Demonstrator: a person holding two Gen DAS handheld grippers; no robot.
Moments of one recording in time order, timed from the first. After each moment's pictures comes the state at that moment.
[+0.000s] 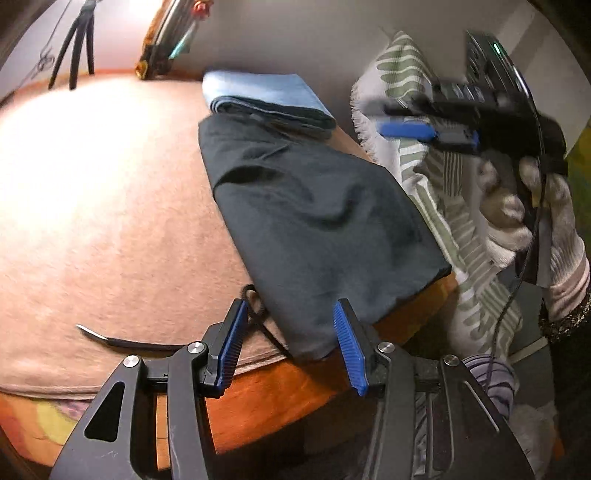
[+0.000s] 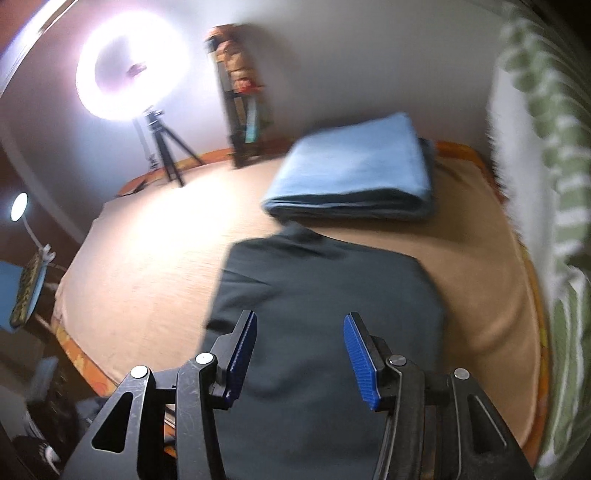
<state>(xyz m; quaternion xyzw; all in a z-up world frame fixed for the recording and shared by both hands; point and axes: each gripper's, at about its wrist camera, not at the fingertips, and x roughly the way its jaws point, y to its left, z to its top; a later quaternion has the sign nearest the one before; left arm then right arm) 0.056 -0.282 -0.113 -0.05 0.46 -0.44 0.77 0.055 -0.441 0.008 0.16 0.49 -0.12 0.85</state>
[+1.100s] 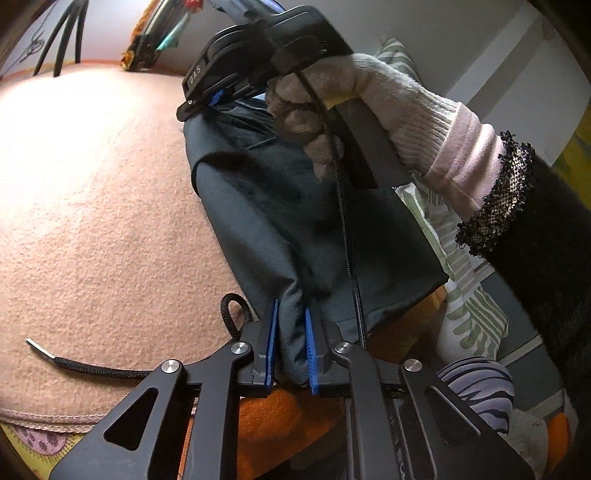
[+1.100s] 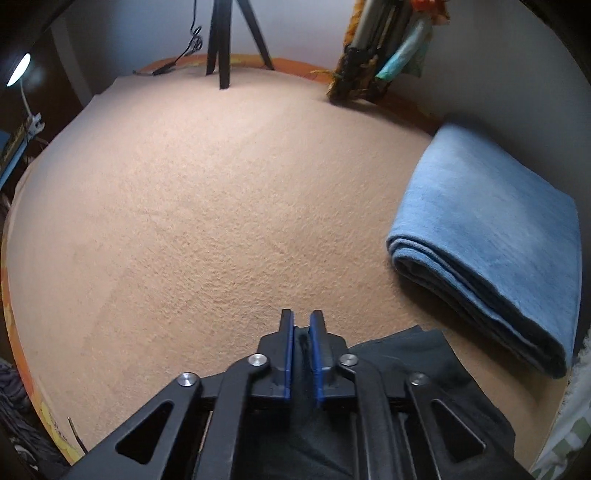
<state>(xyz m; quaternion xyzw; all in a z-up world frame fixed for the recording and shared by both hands) 0.057 -0.292 -0.132 -0.07 0.44 -0.47 0.76 0.237 -0.394 -0.109 -0.02 0.60 -0.04 0.80</state>
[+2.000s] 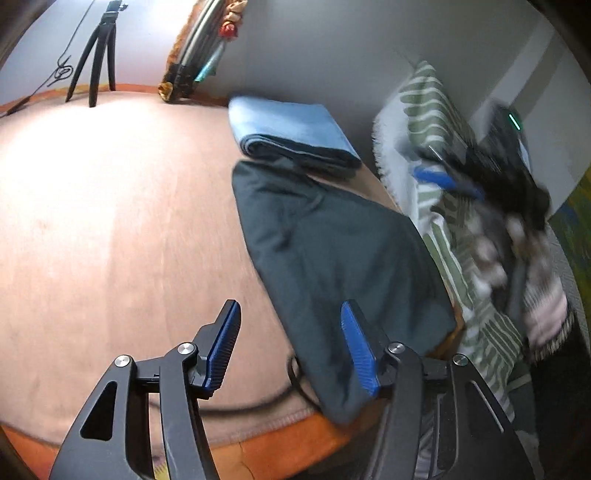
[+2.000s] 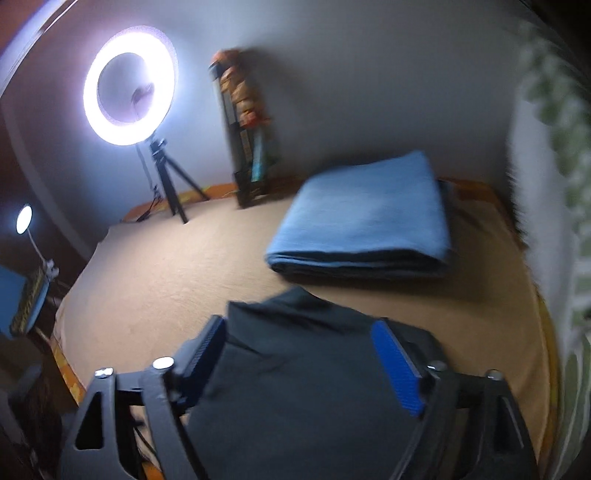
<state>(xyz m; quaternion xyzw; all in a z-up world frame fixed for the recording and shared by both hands) 0.111 -0.274 -0.088 -0.06 0.45 -0.41 0.79 0.044 -0.491 0.001 0.16 0.43 -0.14 0.88</state>
